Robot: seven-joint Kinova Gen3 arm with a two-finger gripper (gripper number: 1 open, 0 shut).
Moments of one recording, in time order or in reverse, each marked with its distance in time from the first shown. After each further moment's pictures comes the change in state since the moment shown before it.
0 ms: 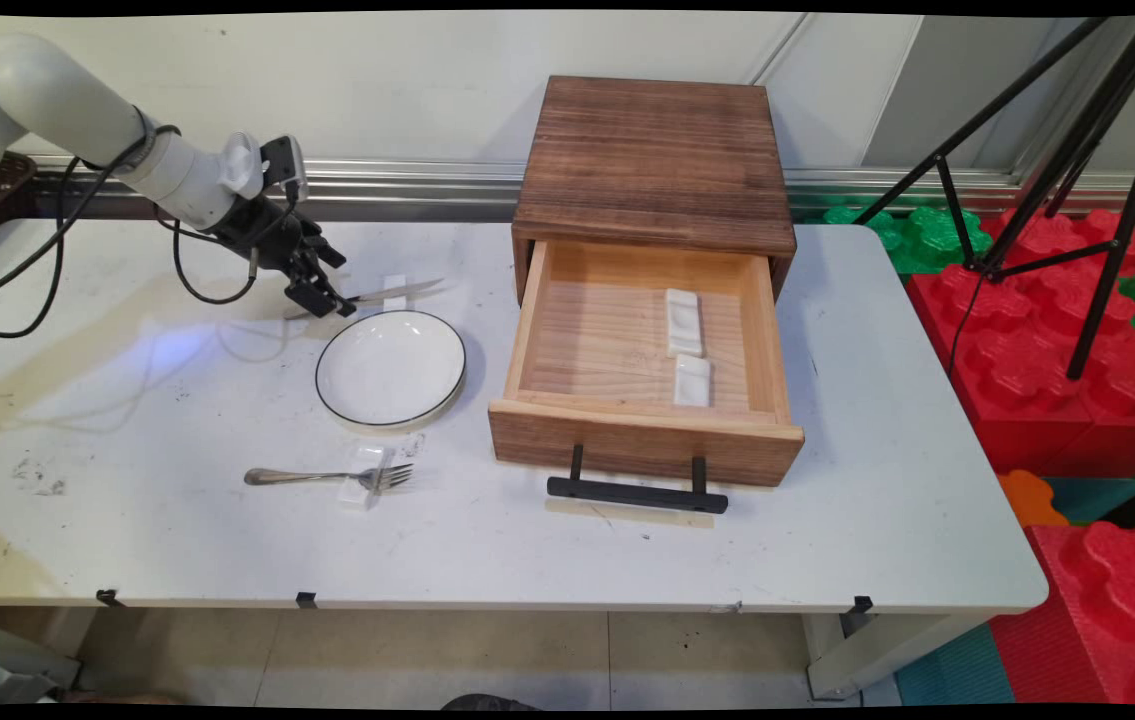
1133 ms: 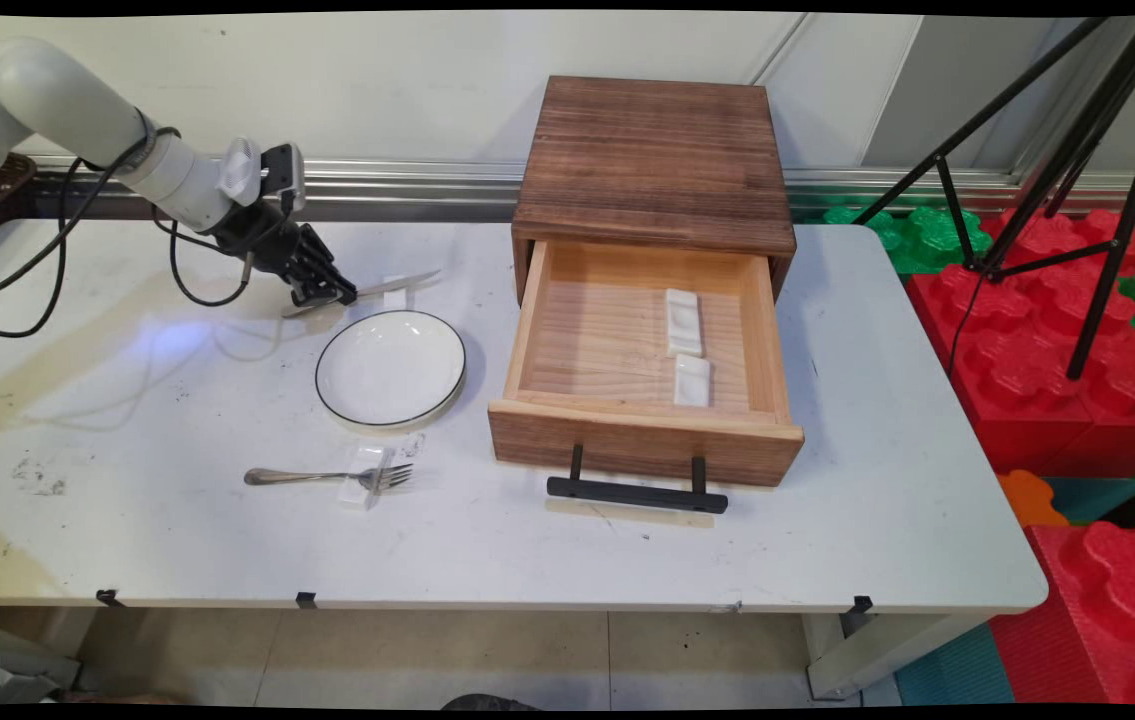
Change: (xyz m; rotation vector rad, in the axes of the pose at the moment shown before) arm -0.006 -0.005 0.004 -0.023 -0.009 0.083
